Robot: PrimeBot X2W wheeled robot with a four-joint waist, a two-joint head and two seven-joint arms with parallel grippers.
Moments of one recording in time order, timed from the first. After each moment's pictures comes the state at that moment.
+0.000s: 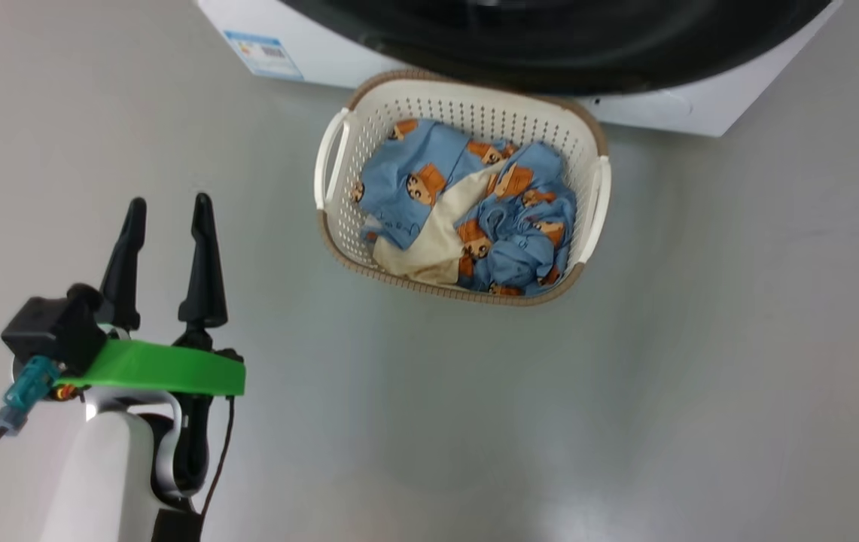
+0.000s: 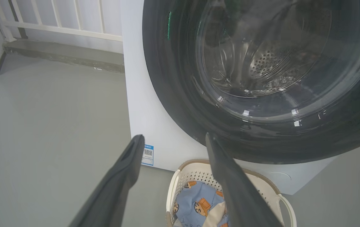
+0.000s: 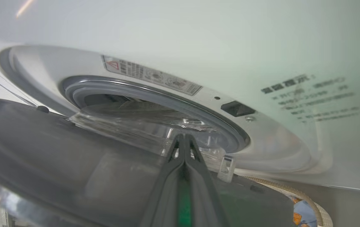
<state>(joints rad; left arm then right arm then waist) -0.41 0.03 -0.07 0.20 -0.35 -0.13 -0.26 -1.29 -0.48 0.24 0.76 1.45 0.13 0.53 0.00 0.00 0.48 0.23</state>
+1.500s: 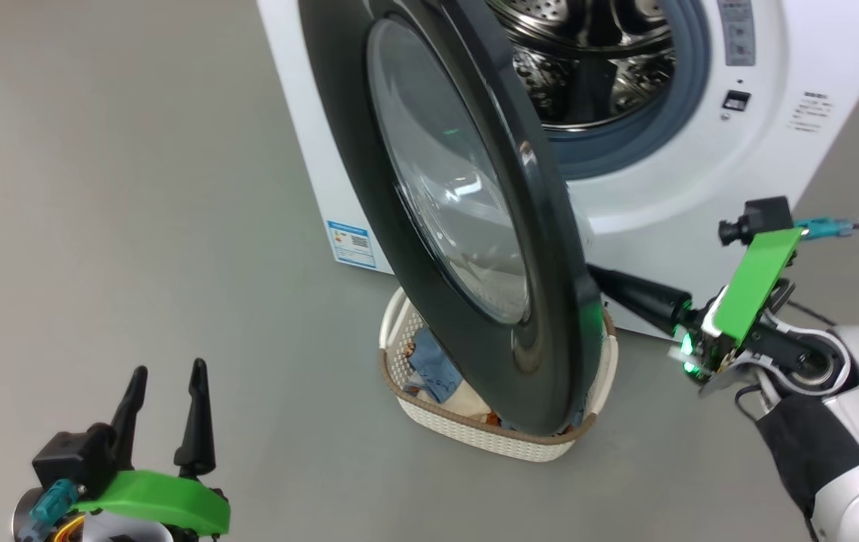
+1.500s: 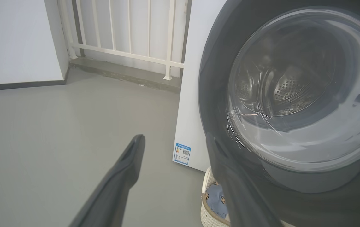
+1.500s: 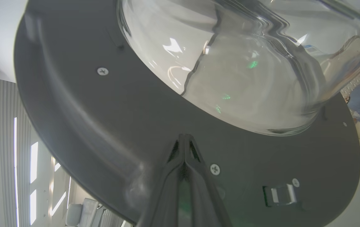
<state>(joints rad) -0.14 0.07 -0.04 0.27 -0.32 -0.12 -0.24 -0.60 -0.30 0.27 0.46 1.65 0.13 0.72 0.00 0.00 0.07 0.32</state>
